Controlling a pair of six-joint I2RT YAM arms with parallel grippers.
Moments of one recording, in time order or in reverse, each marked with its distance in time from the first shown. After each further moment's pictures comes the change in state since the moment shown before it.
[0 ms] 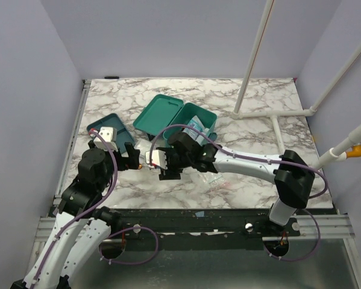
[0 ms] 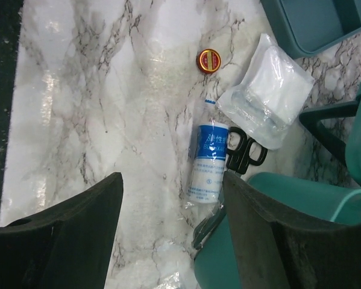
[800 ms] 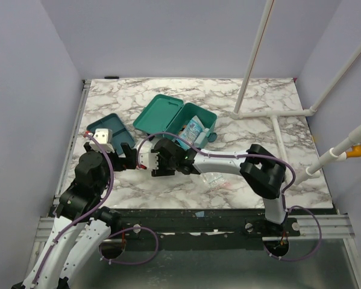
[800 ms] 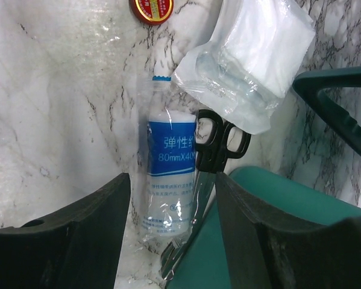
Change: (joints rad) left arm -0.015 -0.046 0.000 -0.005 -0.055 -0.015; right arm 0.025 0.280 0.082 0.108 0.313 -0.041
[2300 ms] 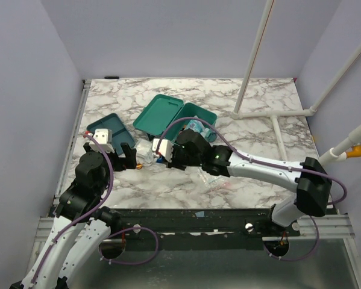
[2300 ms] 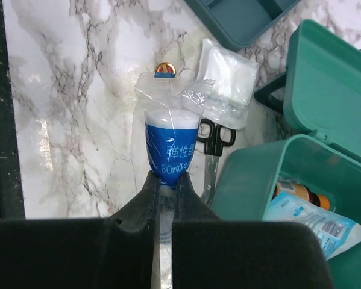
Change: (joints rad) left arm -0.020 -0.003 0.002 -0.005 -0.044 -0.003; right arm 0.000 -0.379 -0.134 -0.023 -0.146 0.246
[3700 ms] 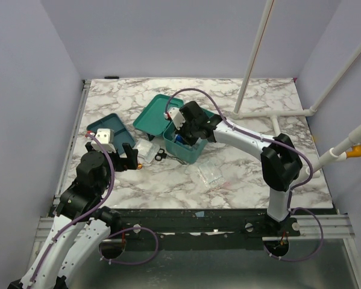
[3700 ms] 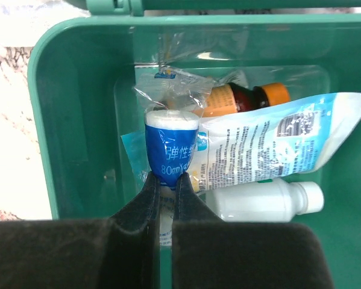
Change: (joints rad) left arm -0.013 0.010 0.000 0.000 0.010 0.000; right arm -0.314 0.304 0.311 -0.301 0.071 0.200
